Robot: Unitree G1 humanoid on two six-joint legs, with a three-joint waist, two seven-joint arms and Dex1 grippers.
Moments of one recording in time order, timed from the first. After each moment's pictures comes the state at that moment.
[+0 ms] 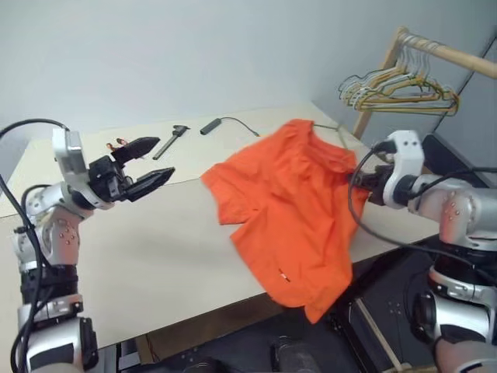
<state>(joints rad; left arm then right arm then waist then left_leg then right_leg) -0.47 0.62 0.35 0.11 -0.72 0.30 -1.23 -0.74 -0.53 -0.36 -0.14 0.29 1.45 0.33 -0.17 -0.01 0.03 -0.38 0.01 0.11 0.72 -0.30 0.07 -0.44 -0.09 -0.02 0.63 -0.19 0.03</state>
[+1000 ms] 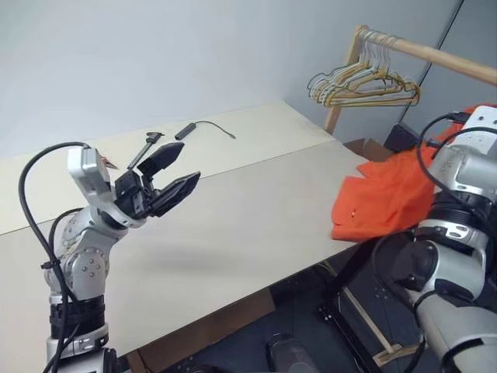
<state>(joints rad) -0.31 0.46 0.33 -0.21 -0.89 0.37 -1.02 -1.07 -0.51 -0.58 0.58 -0.06 0.88 -0.46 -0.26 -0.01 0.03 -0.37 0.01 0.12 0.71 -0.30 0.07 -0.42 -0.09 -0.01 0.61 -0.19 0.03</state>
